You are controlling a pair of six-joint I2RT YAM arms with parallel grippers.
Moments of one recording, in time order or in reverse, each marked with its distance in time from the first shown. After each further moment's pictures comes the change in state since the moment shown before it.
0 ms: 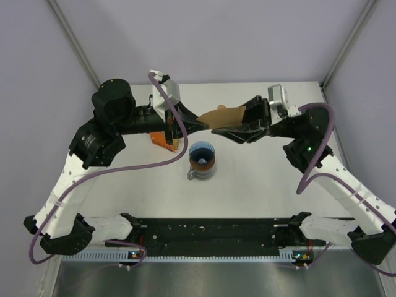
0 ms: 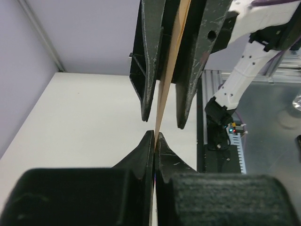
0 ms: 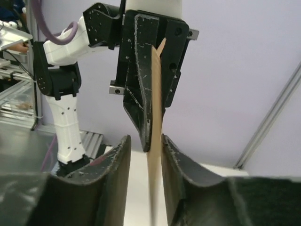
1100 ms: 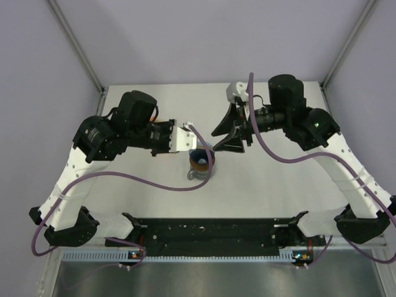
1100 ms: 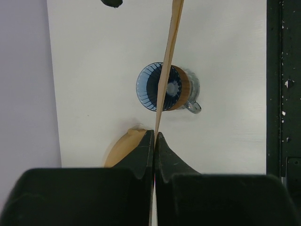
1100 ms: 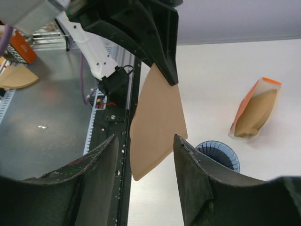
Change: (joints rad) left arm -0.053 0.082 0.132 -0.743 -0.425 0.819; right arm 0.003 0.209 0.484 -1.264 0.016 -0.431
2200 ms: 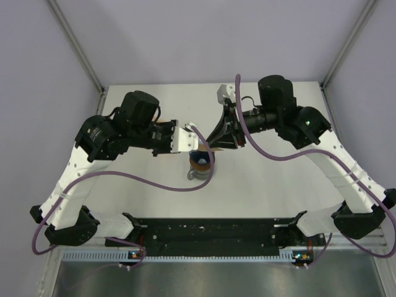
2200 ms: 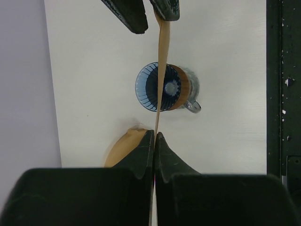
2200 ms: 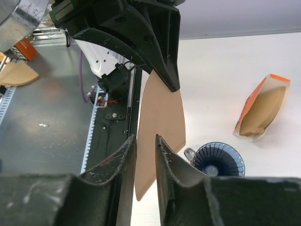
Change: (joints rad) left arm -0.014 0.010 0.000 -0.004 -0.012 0.001; right arm 0.047 0.045 0.026 -0.018 0.018 0.000
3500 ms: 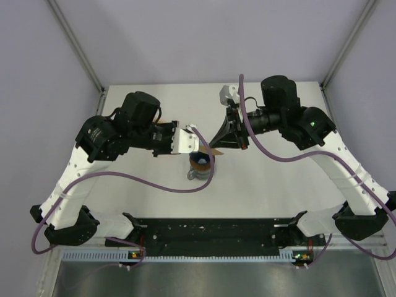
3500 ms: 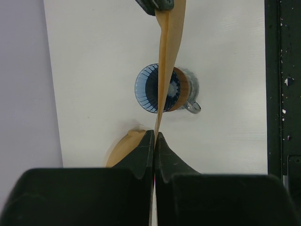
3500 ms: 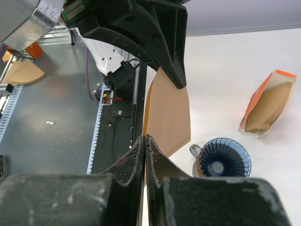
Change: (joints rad) left arm -0.013 0.000 0.000 0.000 -0.004 0.006; right arm 0.000 -0.014 0.019 -0.050 -0.001 0.003
